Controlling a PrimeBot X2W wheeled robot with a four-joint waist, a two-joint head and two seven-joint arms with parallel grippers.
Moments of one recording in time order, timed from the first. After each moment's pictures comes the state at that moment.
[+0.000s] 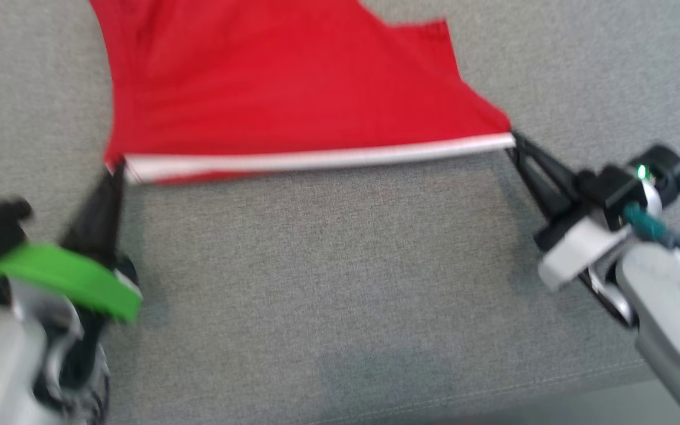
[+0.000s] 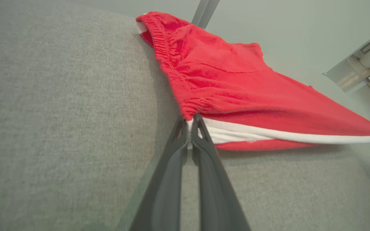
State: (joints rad) left arm -0.44 0.52 -0.35 0.13 -0.93 -0.03 -0.05; right arm -0.62 -0.49 0.55 0.28 0.28 0.13 -0.26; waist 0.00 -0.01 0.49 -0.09
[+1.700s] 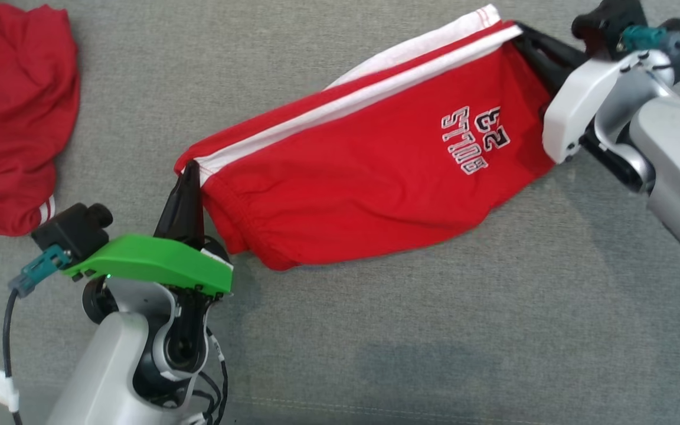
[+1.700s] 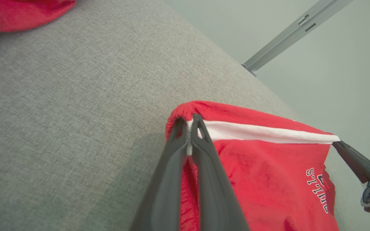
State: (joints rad) left arm -0.33 0.24 -0.39 -0.06 -1.00 0.31 -0.05; right arm -1.10 -0.55 0.94 0.57 0.72 0.13 -0.07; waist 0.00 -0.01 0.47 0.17
